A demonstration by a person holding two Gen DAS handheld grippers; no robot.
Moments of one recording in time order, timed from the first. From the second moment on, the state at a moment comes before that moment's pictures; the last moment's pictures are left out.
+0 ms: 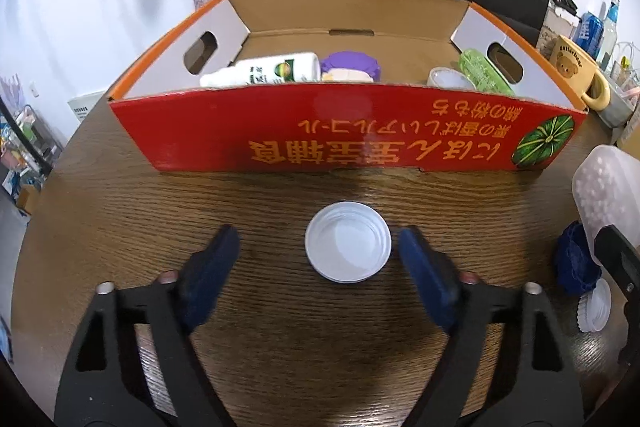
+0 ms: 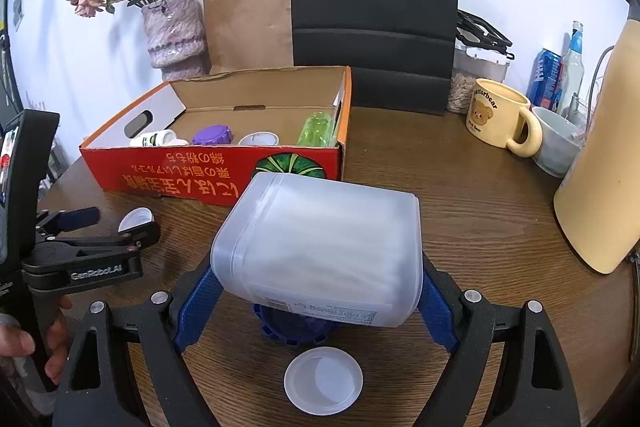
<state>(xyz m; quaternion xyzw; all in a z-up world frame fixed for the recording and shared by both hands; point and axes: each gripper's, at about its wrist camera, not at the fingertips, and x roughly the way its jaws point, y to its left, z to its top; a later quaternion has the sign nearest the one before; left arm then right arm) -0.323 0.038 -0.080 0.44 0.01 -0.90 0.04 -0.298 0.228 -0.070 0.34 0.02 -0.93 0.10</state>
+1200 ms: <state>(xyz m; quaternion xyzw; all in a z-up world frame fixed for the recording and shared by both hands) -0.286 0.037 -0.012 0.33 0.01 -0.94 0.01 -0.287 0.202 -0.050 0.31 0.03 -0.94 0.13</state>
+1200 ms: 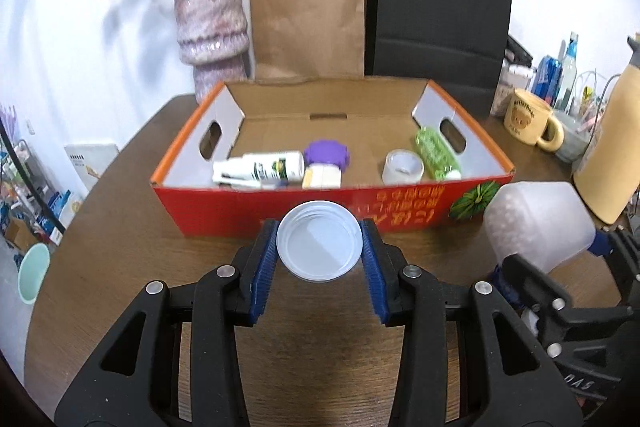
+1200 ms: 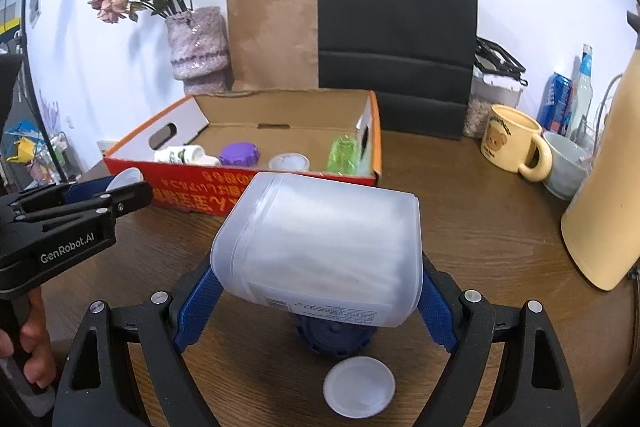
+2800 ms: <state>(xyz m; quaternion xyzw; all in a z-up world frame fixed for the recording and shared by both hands) -0.377 -0.019 0.027 0.27 0.03 -0.96 0.06 -0.396 0.117 -0.031 0.29 0.04 -0.94 0.16</state>
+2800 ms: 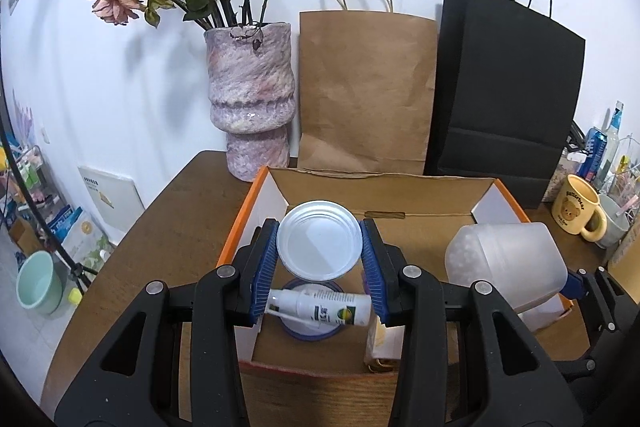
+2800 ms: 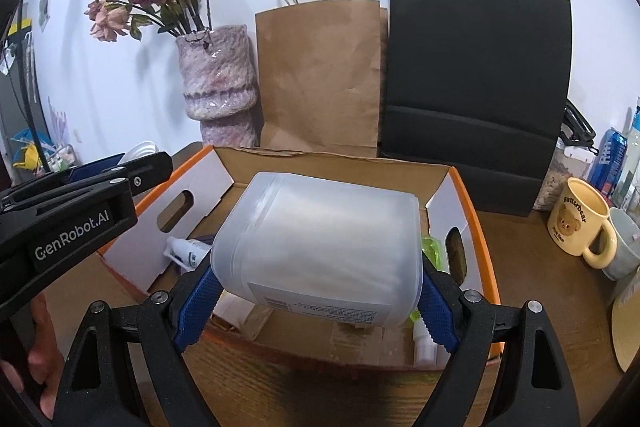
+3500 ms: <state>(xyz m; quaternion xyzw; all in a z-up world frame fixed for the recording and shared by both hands) -0.407 -0.021 0.005 0.30 0.02 -0.95 0.06 -0.422 0.129 -0.042 0.31 0.05 -0.94 0.13</state>
